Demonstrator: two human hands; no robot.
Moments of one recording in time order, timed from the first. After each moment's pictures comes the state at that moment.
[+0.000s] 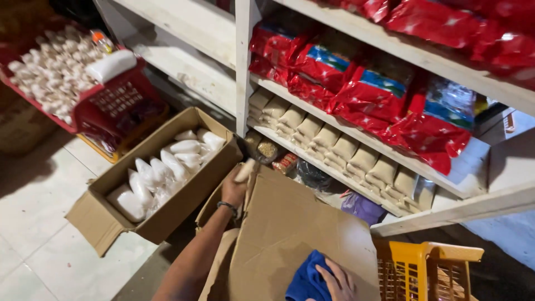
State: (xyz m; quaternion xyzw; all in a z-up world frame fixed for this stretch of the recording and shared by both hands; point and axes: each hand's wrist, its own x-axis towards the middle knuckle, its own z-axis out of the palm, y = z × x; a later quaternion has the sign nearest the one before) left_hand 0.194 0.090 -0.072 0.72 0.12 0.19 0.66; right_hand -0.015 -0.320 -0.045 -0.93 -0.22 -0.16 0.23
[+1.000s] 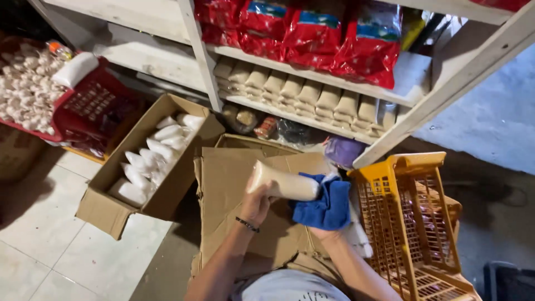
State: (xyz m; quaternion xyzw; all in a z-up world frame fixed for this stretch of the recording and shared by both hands) left_hand -0.010 -0.047 0.062 0.34 0.03 -0.05 0.94; right_hand -0.048 -0.259 0.085 -0.08 0.03 0.13 0.99
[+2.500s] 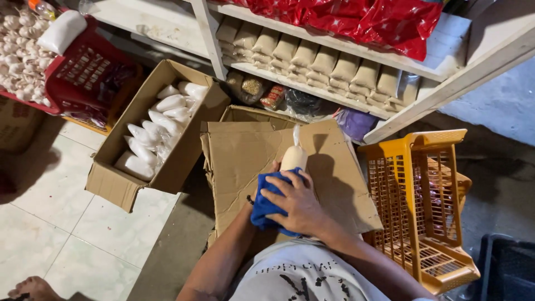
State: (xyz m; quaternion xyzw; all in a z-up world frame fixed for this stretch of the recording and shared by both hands) left_hand -0.005 -0.057 0.001 0.16 0.04 -0.30 0.94; right_hand -0.052 -0.191 0.159 -0.88 -0.34 -0.05 0.33
